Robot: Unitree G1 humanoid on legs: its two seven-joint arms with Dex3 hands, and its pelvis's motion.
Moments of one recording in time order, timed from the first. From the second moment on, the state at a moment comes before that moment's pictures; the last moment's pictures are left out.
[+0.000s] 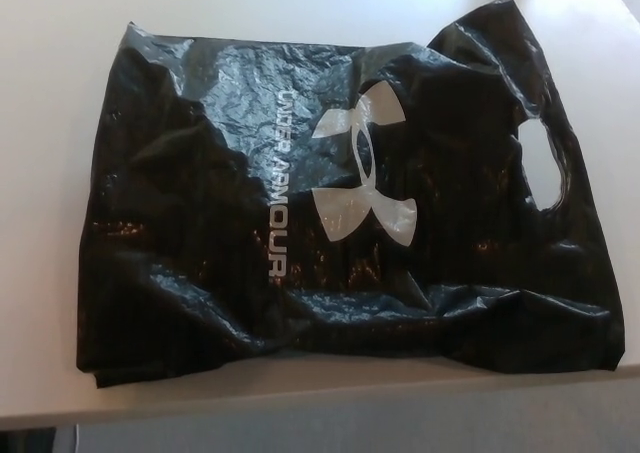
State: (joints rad) left_arm 0.19 0.58 0.76 -0.08 -0.36 -0.89 -0.01; right_arm 0.03 -0.68 -0.64 -0.07 0.25 -0.73 0.02
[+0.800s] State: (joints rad) left_arm -0.62 0.80 0.47 0.52 -0.29 -0.59 0.02; right_arm -0.82 -0.77 -0.35 0.69 0.15 -0.47 0.00
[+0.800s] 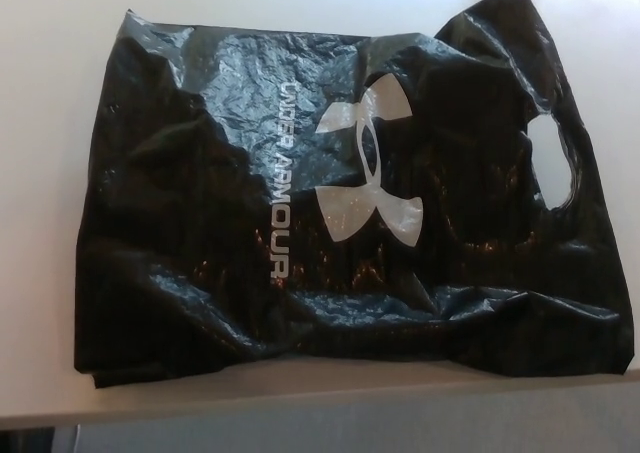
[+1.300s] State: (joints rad) left_arm -0.68 0.55 0.25 0.98 -0.20 -0.42 0.02; right_arm -0.78 -0.61 -0.12 1.10 -0.02 -0.45 -0.13
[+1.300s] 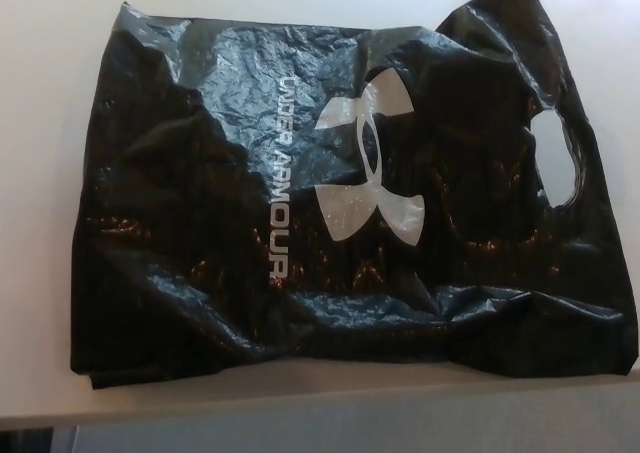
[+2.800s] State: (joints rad) left_arm -0.70 0.00 0.01 1.01 -0.04 -0.37 0.15; right_arm -0.71 -0.05 0.05 1.06 -0.12 -0.47 -0.14
